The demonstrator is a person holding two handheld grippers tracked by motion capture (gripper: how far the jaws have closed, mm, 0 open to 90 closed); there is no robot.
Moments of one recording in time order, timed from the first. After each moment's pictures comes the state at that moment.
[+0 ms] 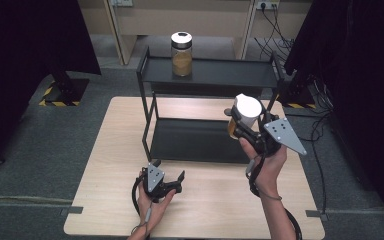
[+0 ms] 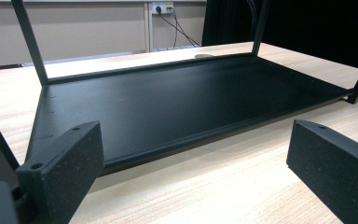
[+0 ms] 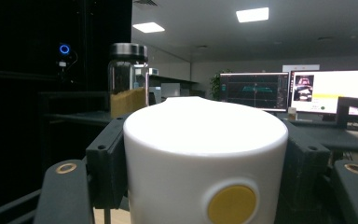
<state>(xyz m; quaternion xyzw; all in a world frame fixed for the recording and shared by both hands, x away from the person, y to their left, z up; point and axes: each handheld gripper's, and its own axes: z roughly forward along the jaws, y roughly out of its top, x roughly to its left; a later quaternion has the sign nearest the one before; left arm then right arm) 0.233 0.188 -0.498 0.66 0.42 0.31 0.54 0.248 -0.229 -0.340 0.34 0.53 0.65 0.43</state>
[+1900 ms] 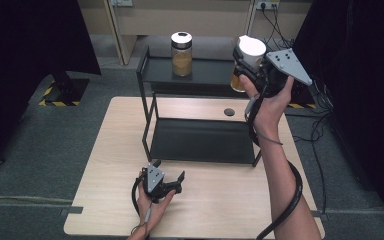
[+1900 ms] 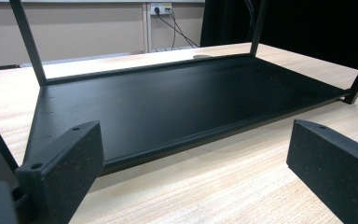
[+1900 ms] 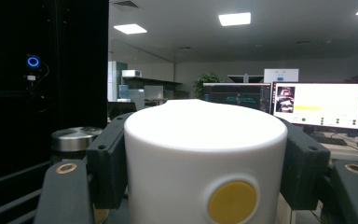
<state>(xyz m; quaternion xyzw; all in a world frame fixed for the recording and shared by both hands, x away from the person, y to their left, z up) 0.233 0.189 -0.499 0.66 0.41 0.31 0.54 0.316 -0.204 -0.230 0.36 0.52 0.63 0.45</state>
